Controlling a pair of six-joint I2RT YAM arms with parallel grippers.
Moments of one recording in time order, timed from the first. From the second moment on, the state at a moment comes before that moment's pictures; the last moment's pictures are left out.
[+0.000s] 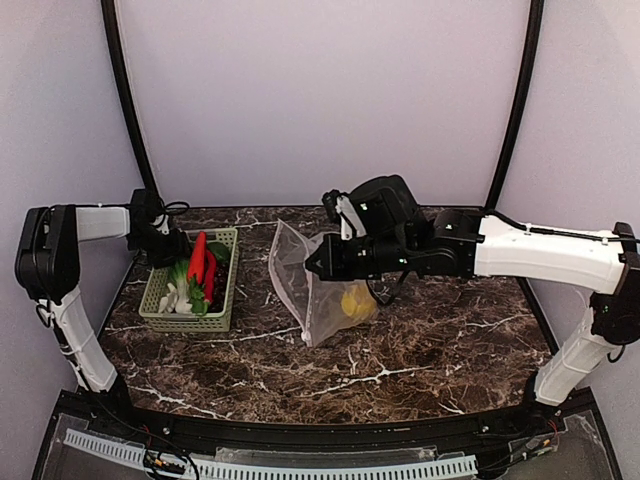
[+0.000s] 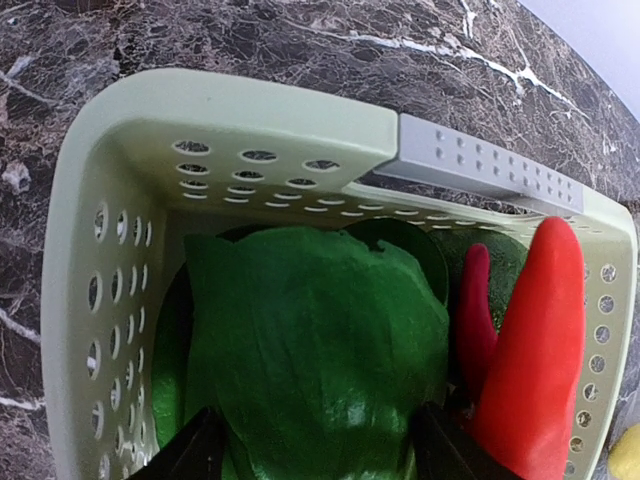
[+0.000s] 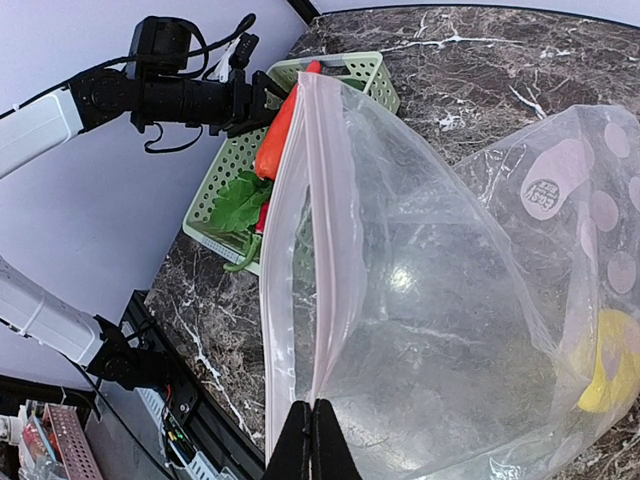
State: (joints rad) left arm 0.05 1.81 1.22 -0.46 0.22 -0.29; right arm 1.09 1.58 1.38 -0.37 0.03 0.71
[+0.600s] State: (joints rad) left arm 0.05 1.88 1.27 -0.47 0.20 -0.24; right arm 1.08 1.63 1.41 -0.36 -0.02 0.72
